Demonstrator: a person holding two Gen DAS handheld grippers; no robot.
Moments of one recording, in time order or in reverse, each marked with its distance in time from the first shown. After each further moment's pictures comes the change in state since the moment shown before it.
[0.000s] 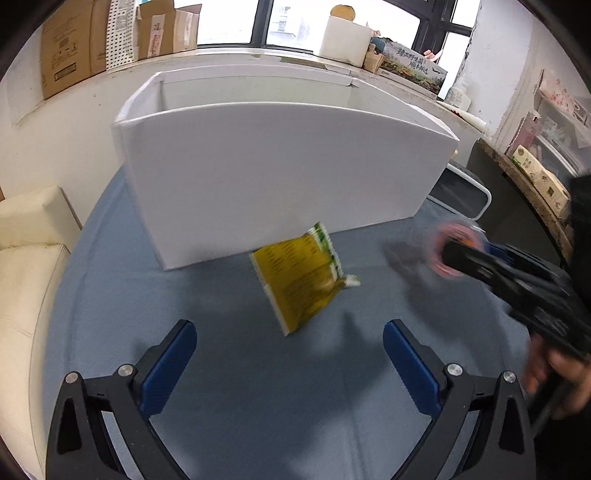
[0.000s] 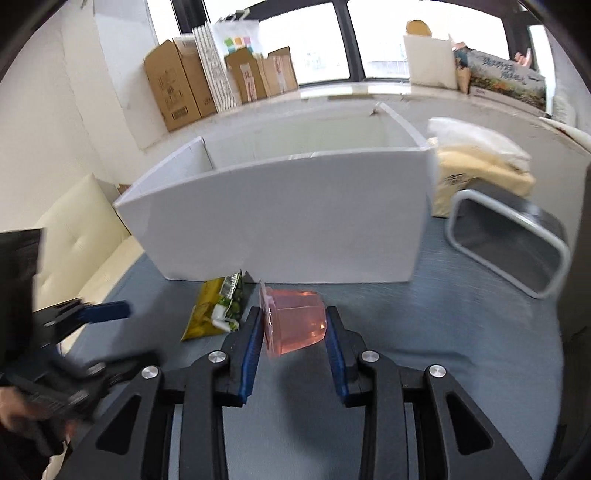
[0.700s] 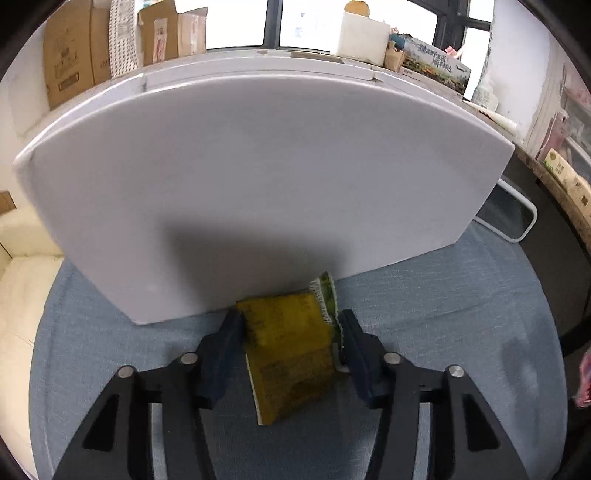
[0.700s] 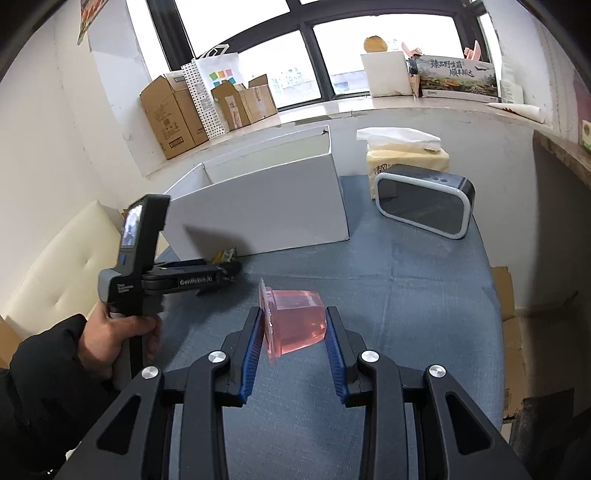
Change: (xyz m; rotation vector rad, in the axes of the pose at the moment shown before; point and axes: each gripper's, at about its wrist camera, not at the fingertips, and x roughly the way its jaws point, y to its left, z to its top) left arm 0.048 -0.003 0.029 -0.024 -0.028 0.080; right arm -0.097 -0.020 -0.055 0.090 -0.070 -0.003
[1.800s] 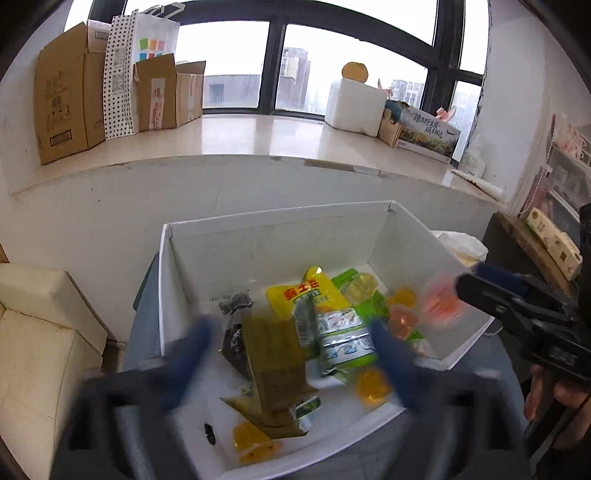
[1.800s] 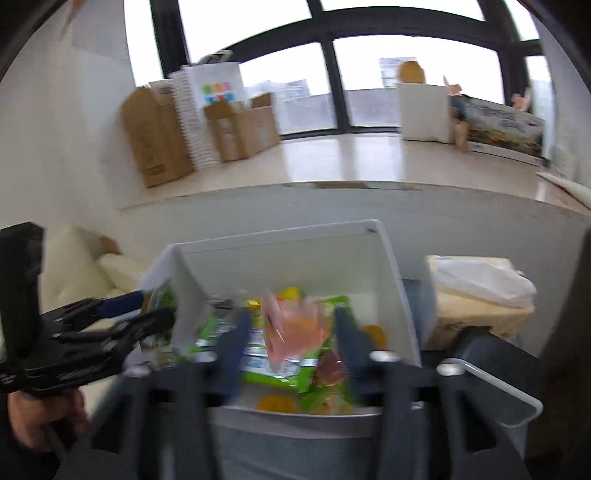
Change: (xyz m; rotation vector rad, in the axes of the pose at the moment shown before) left arm -0.044 0.049 0.122 0.042 -0.182 -0.054; right arm 0.136 0.039 0.180 -0.056 -0.073 -0.087
